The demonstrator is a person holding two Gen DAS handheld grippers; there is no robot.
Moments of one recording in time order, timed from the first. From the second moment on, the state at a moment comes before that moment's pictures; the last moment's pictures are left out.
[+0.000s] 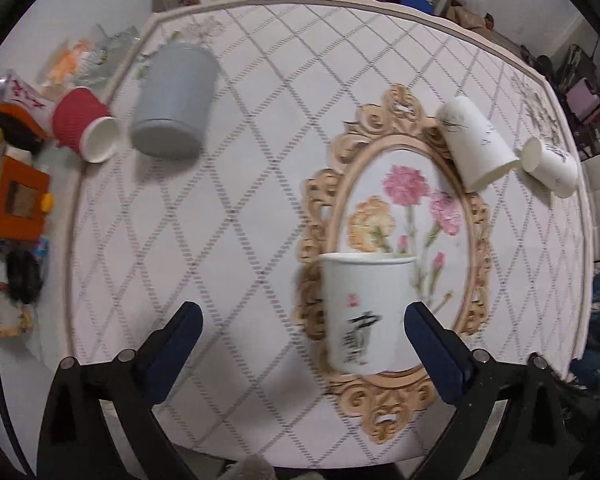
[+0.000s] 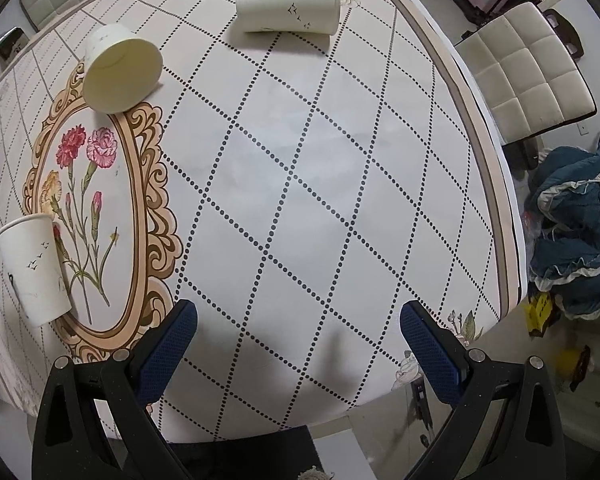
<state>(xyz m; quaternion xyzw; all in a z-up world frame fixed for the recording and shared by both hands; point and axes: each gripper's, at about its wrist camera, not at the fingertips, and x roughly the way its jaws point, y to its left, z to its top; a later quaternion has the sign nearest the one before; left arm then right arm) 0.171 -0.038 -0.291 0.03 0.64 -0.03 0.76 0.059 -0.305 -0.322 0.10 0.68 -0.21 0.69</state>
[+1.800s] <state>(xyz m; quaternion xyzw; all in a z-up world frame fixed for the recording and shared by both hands) 0.163 0.099 -0.360 0.11 0.67 0.04 0.74 0.188 -0.092 -0.352 0.05 0.71 -0.08 0.69</state>
